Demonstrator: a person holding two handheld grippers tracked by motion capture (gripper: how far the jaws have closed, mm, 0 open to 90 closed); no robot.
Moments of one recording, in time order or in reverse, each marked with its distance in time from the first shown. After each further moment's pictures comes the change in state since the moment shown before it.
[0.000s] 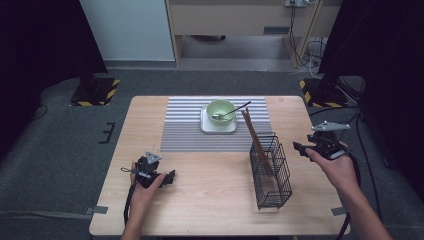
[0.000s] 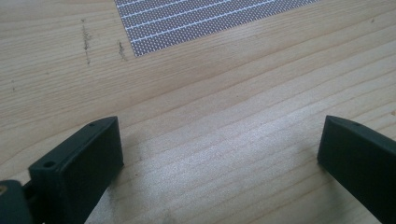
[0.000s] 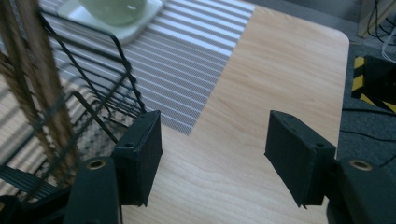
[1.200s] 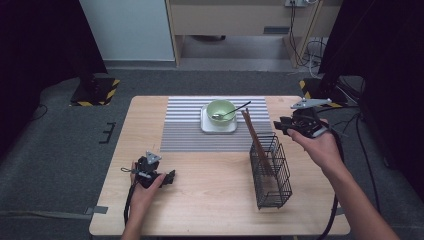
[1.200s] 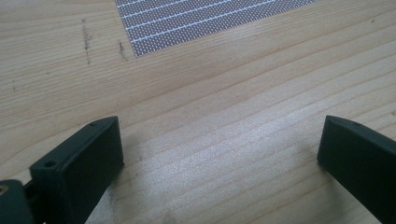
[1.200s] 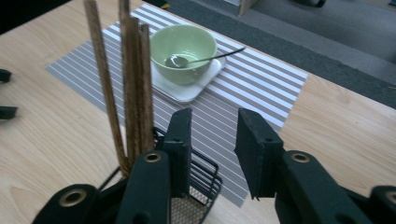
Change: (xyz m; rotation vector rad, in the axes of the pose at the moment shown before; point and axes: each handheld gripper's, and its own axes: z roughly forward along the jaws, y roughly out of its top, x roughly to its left) left arm 0.000 0.000 0.000 0.000 0.002 0.000; right arm 0.045 0.080 -0.003 -0.068 0.148 -0.086
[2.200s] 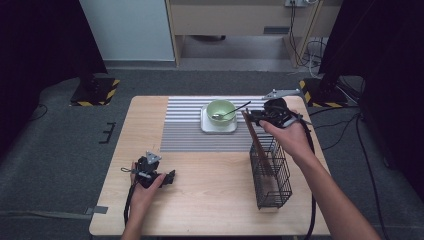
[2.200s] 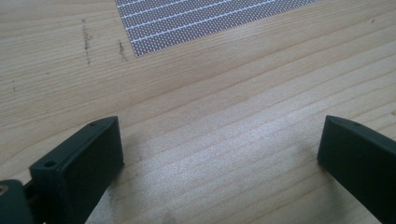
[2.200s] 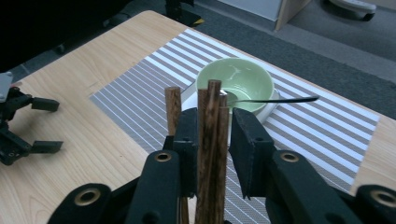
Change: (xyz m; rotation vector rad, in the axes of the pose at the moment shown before) left arm 0.000 0.000 0.000 0.000 0.000 0.000; right arm 0.039 0.040 0.050 -0.042 0.129 -0.005
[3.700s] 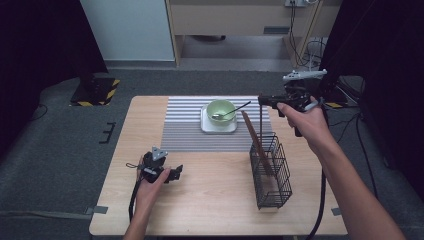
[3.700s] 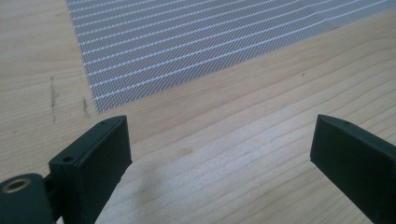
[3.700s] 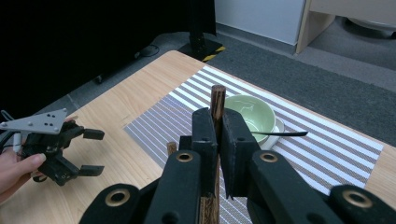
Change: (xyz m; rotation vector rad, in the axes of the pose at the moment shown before) left arm -0.021 0.027 -0.009 -0.082 -0.074 0.016; right arm -0.027 0.034 -0.050 -0.096 0.118 0.052
